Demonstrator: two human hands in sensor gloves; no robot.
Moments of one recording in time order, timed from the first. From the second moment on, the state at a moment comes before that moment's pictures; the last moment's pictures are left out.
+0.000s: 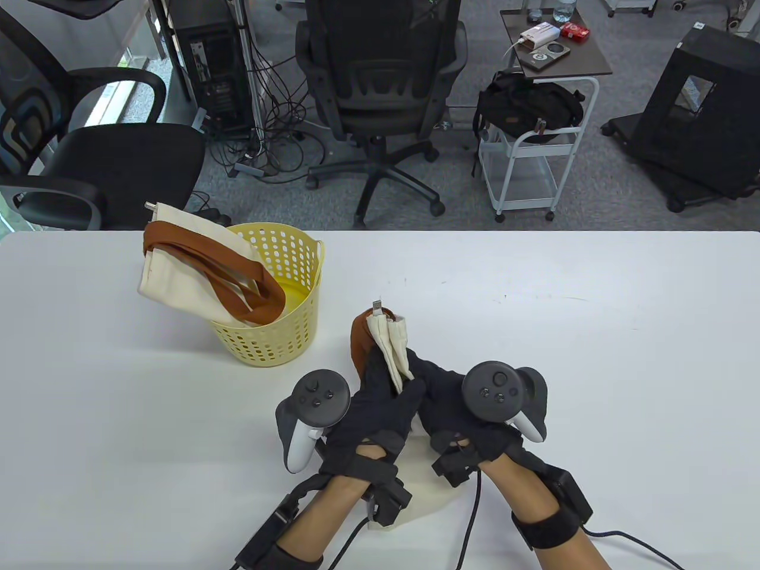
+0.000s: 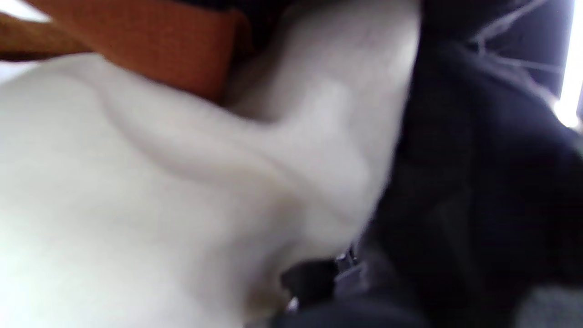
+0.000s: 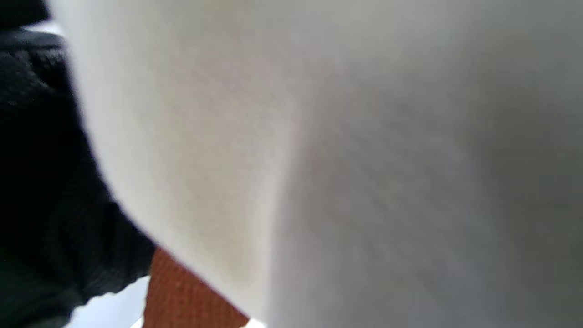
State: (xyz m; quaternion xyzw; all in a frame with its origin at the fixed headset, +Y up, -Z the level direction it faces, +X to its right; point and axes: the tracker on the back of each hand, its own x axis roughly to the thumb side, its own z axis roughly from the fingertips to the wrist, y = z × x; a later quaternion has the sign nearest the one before) left_hand -0.092 -0.673 -0.267 -0.10 -0.09 0.54 0.83; right_hand 0.103 -0.648 -0.288 0.21 -0.05 0.90 0.37
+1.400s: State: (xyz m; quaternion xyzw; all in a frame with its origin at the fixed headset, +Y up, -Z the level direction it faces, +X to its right) left_hand -0.193 -0.741 -0.333 -0.14 0.11 0.33 0.93; right_hand 0.233 -0.740 -0.348 -0.10 0.05 0.98 0.16
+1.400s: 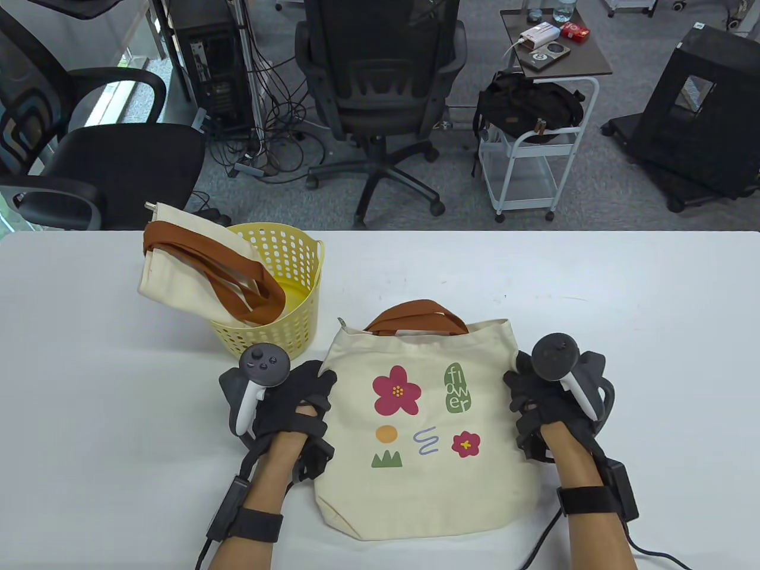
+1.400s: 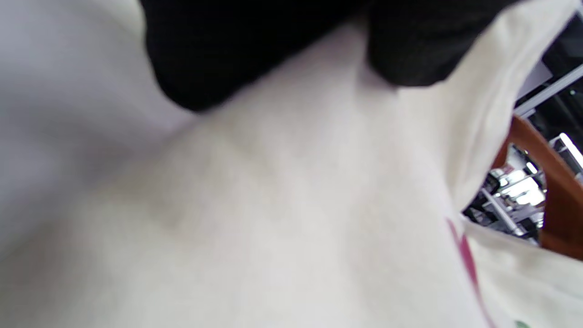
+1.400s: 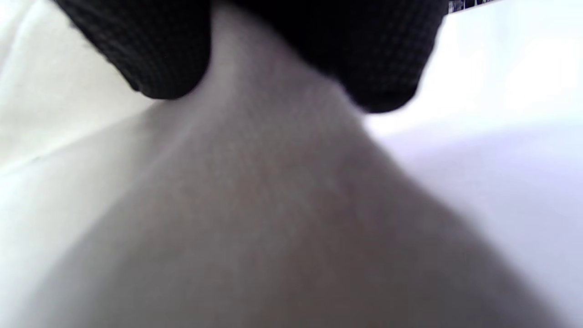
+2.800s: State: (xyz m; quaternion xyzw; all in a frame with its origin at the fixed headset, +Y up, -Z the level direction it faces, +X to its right) left_hand -0.167 -0.785 -0.231 -0.32 -0.24 -0.02 0.91; right_hand 0.193 -0.781 -0.352 -0.13 0.06 0.97 -0.19
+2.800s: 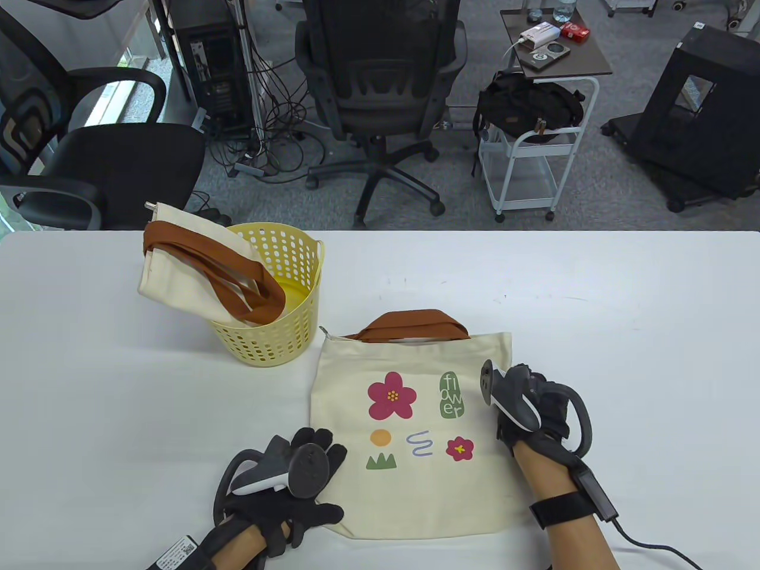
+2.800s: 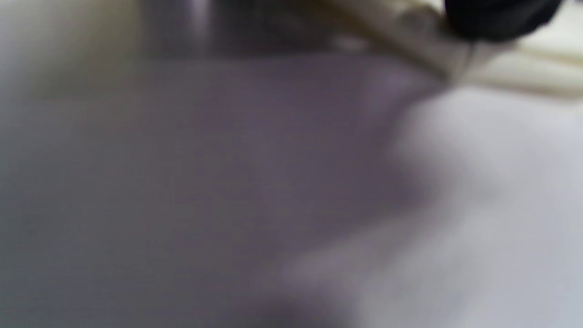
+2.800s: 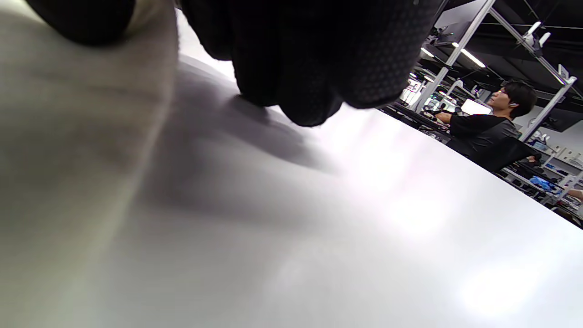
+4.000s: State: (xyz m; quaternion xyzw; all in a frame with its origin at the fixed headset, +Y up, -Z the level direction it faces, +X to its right) left_hand -0.175 -0.796 -0.234 -0.35 -0.23 0.06 0.91; right_hand 0.032 -0.717 -0.507 0.02 -0.03 0.99 -0.16
